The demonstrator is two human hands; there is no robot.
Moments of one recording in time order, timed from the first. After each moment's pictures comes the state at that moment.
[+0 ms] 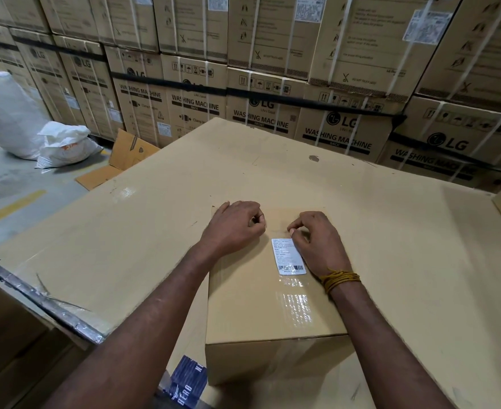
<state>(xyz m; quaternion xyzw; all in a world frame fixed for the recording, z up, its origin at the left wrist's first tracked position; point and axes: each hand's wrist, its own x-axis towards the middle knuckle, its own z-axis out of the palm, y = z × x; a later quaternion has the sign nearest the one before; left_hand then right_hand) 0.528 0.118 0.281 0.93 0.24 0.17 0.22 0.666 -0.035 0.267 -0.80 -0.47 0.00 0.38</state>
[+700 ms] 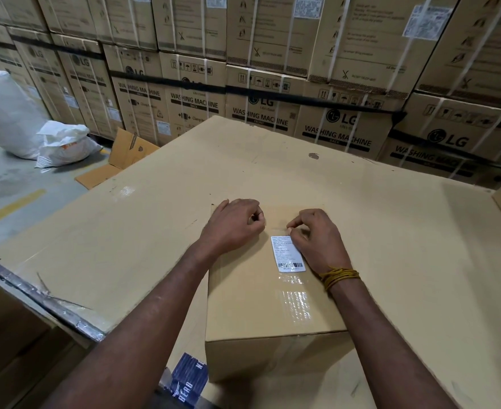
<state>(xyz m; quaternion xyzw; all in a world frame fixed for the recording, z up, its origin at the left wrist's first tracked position) 0.529 0.120 0.279 0.93 0.24 0.17 0.22 0.665 -0.035 0.267 -0.79 -0.46 0.01 0.39</state>
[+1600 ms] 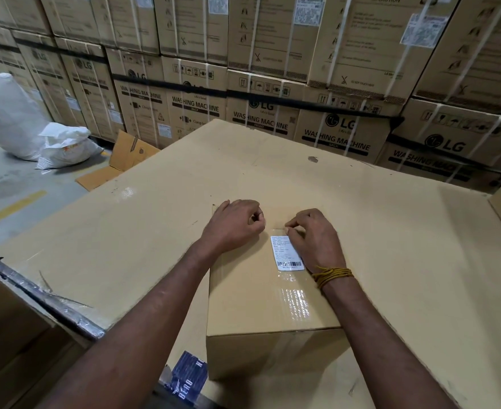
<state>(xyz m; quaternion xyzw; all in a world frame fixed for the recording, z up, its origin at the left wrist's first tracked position) 0.528 0.119 0.279 0.93 0.24 0.18 0.23 0.659 -0.032 0.268 -0.82 -0.46 -0.03 0.34</state>
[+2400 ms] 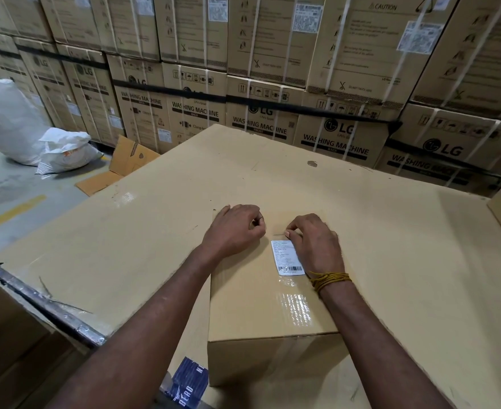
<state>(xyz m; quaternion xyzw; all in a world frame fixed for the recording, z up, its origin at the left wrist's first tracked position) 0.528 0.119 0.278 0.93 0.24 0.17 0.23 0.654 -0.029 0.270 -0.85 -0.44 -0.06 0.26</state>
